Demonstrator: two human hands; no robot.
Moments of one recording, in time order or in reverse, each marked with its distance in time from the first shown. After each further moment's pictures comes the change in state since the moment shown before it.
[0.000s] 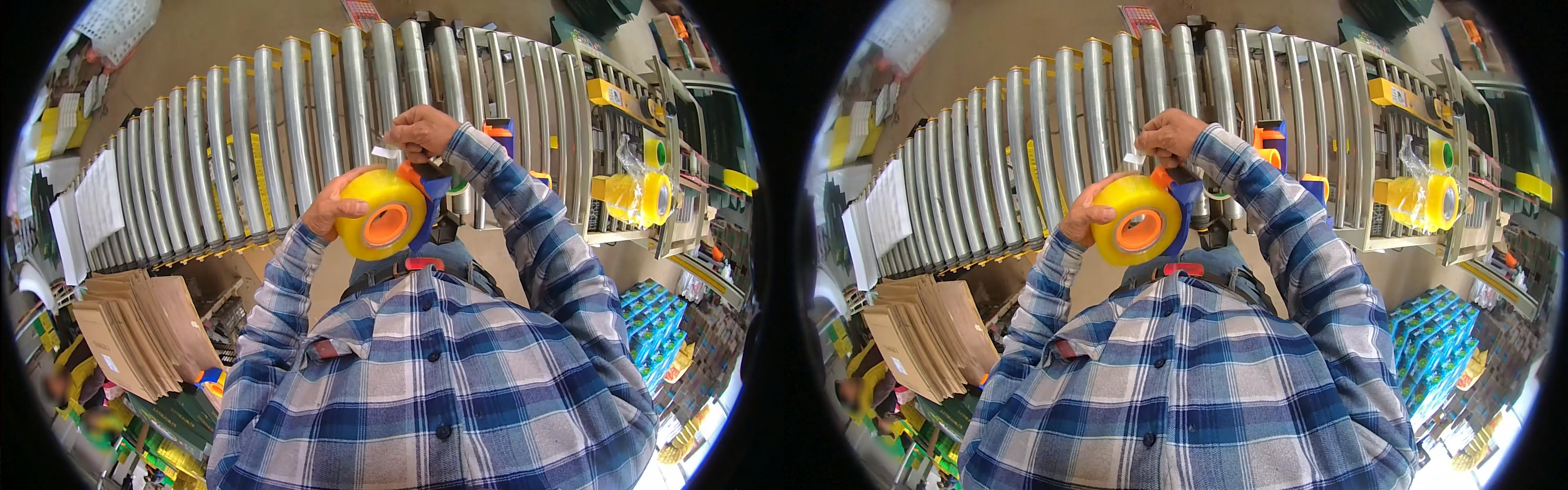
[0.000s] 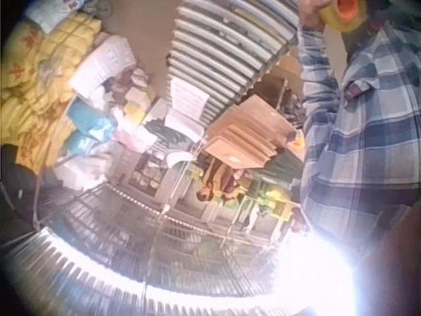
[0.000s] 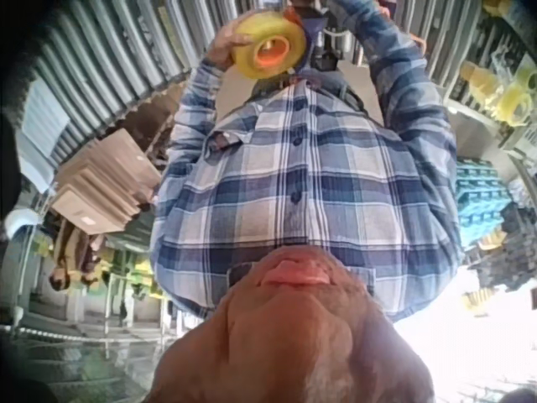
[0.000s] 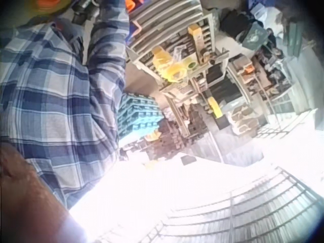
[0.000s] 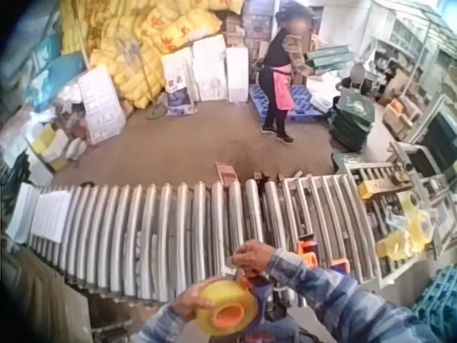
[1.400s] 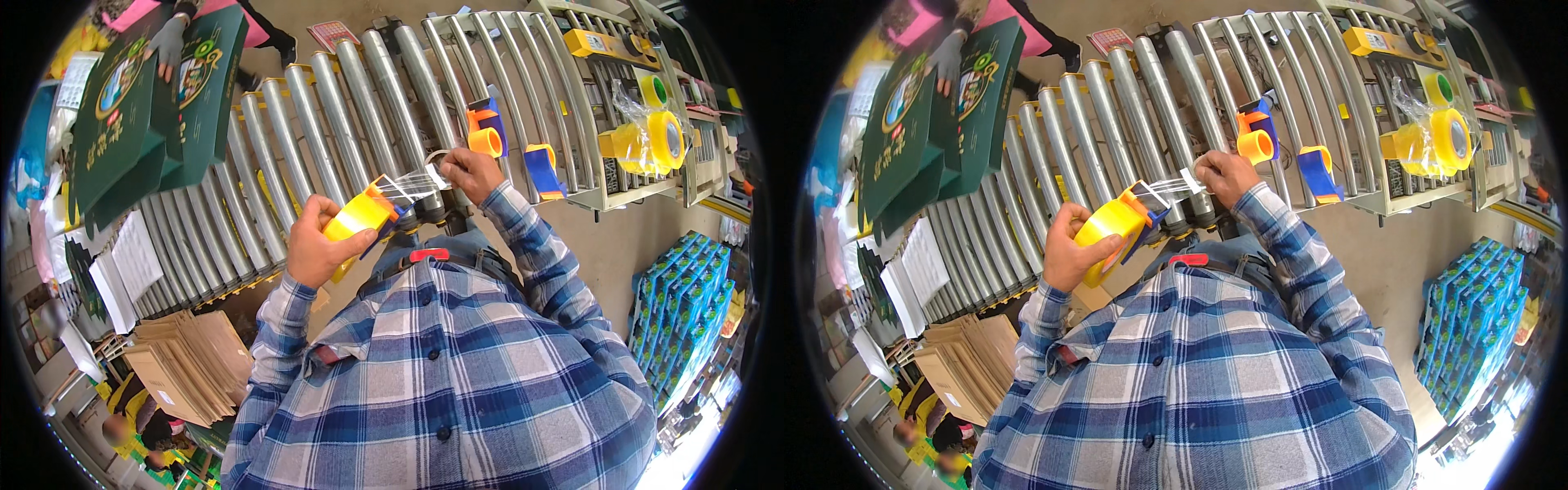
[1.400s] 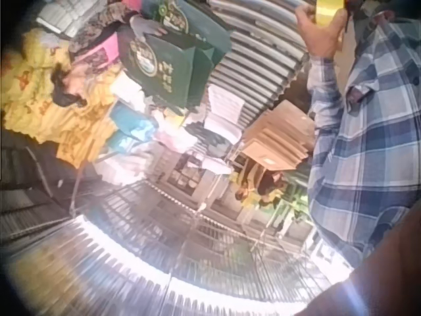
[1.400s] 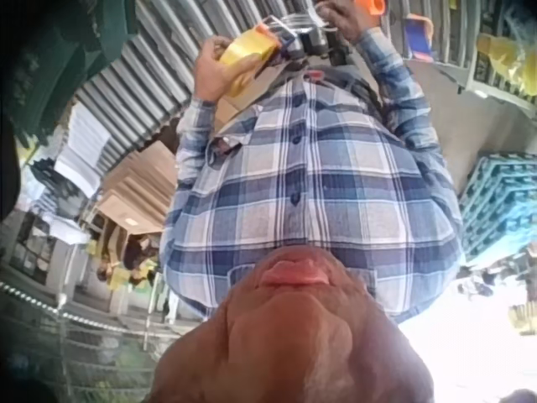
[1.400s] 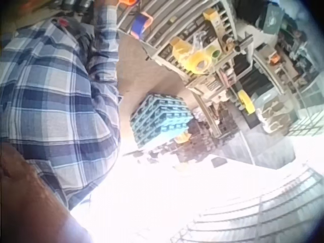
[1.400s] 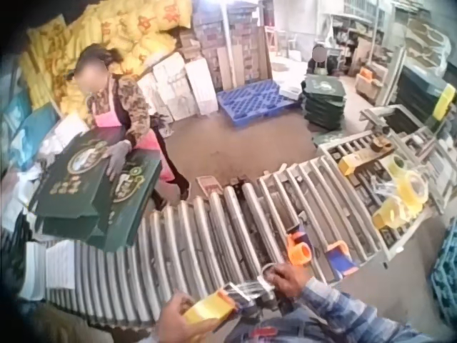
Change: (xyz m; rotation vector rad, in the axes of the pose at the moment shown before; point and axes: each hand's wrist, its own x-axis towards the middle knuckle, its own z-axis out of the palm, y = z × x) left_hand -0.041 0.048 0.080 0.928 0.372 0.079; right_hand -0.095 0.111 -0.016 -0.356 0.635 -0.352
